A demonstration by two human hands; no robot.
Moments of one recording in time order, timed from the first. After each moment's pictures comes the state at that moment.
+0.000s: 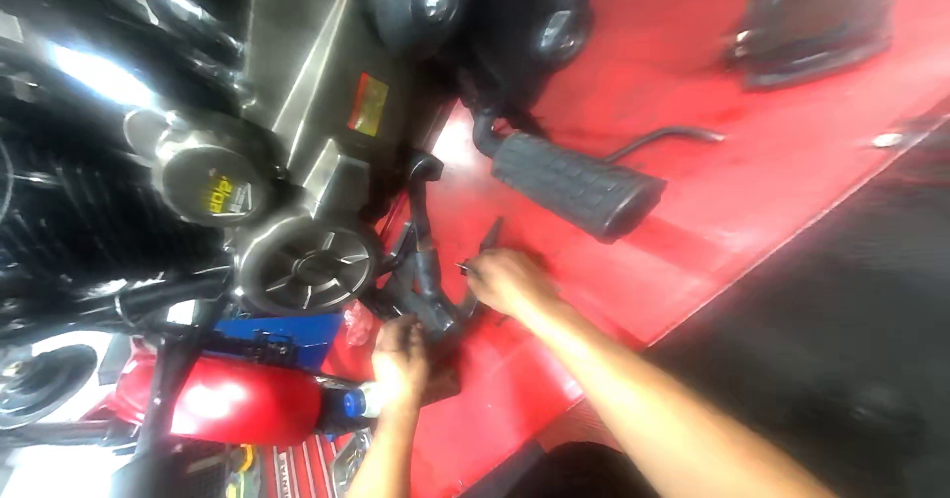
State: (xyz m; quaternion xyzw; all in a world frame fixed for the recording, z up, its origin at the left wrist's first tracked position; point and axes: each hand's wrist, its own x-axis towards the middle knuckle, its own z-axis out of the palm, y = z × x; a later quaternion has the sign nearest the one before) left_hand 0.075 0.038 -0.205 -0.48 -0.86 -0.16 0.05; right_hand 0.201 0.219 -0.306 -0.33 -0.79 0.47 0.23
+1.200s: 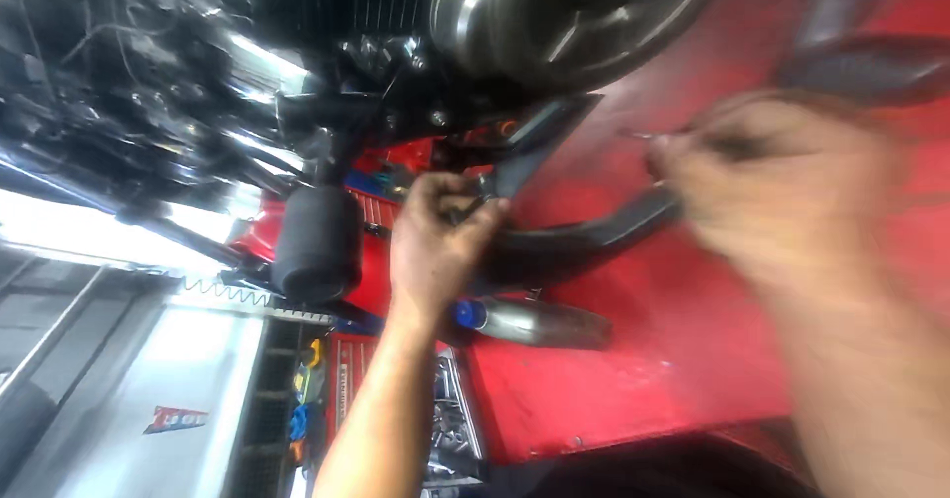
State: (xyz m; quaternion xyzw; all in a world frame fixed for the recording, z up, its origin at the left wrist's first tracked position) left_hand 0.054 -0.001 -0.031 -0.52 -0.82 -0.23 0.01; right_hand 0.176 0.128 -0.227 -0.31 -0.57 0.47 0.60
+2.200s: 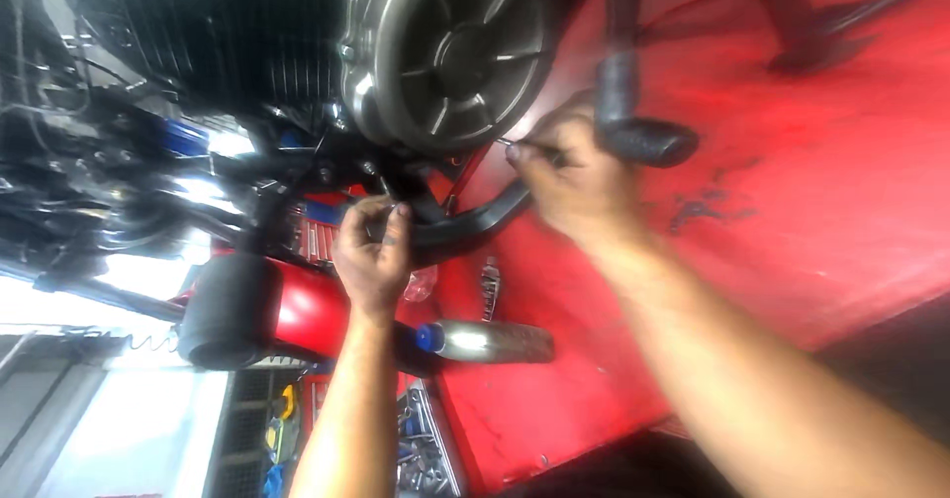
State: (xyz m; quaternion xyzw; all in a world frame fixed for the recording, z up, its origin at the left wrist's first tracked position) left_hand 0.009 0.029 -0.063 -0.66 -0.66 -0.31 0.18; right_hand 0.132 0.166 -0.224 -0.25 -0.51 0.42 0.71
